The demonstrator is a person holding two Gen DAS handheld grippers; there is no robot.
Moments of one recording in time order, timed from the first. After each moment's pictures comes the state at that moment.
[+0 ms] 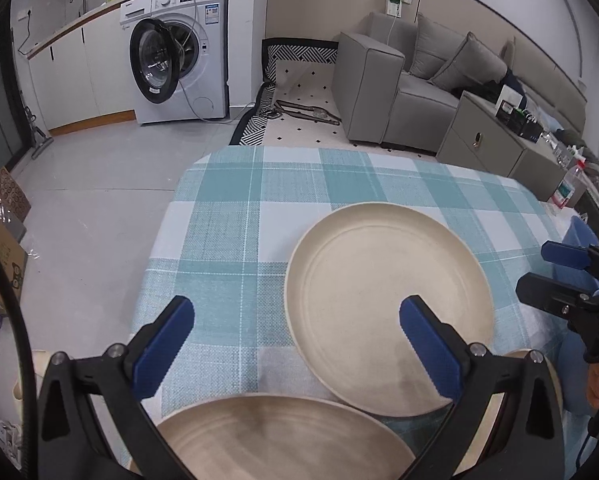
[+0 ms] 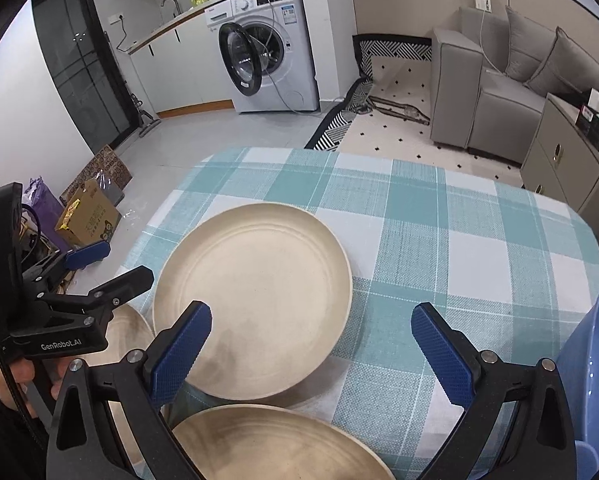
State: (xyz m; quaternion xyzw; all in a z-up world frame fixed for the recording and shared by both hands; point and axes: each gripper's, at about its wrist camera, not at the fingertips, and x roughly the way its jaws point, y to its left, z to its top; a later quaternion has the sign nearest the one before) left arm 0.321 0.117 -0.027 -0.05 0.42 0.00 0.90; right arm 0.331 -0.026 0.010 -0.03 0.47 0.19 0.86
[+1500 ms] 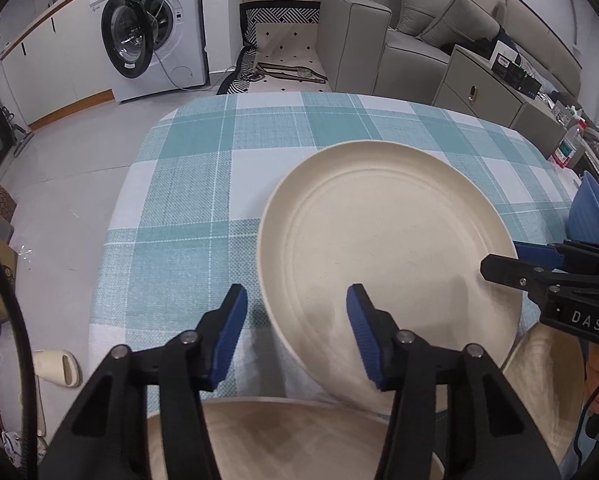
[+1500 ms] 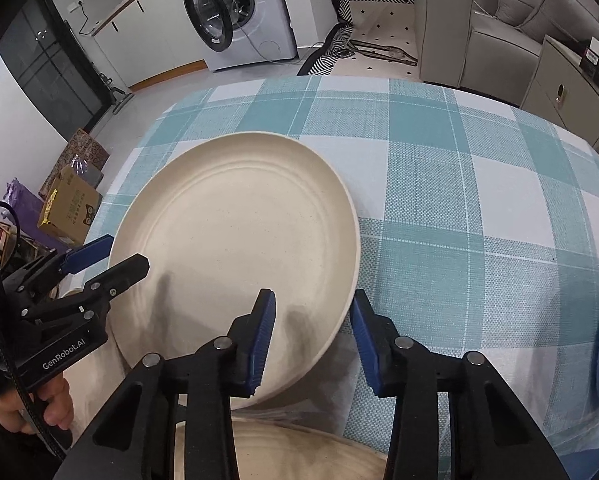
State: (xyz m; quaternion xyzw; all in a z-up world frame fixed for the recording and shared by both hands) left arm 0.335 0.106 -0.066 -0.04 0.49 -0.04 0.87; right arm 0.349 -0.012 -0.054 -0.02 0.55 0.16 0.82
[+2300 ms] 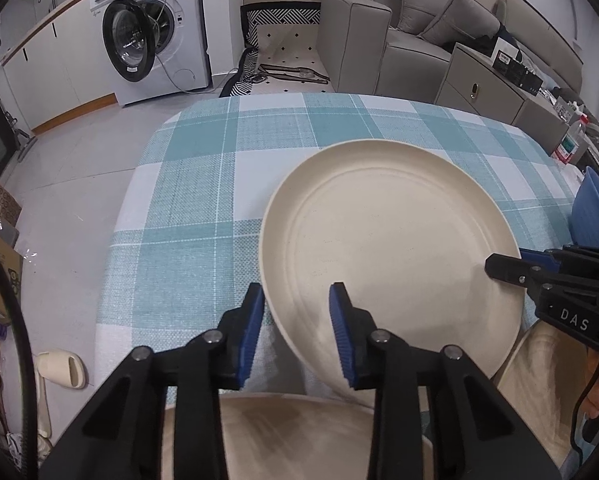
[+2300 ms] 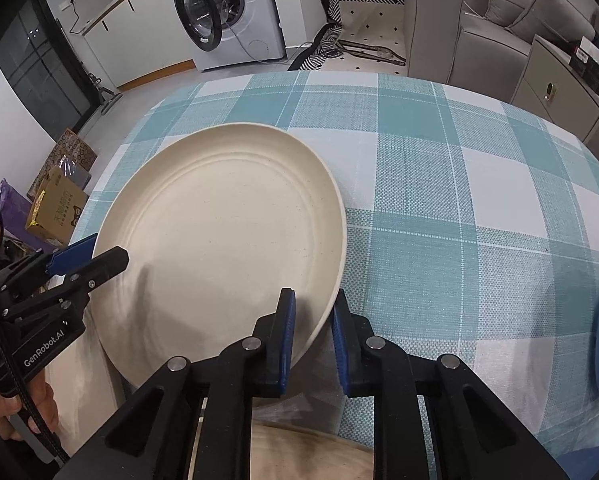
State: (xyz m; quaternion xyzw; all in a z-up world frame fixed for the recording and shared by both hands) left arm 0.333 0.104 -0.064 -0.02 0.48 -0.03 0.88; right arm 0.345 -0.012 -0.060 -0.03 0.55 0.13 0.82
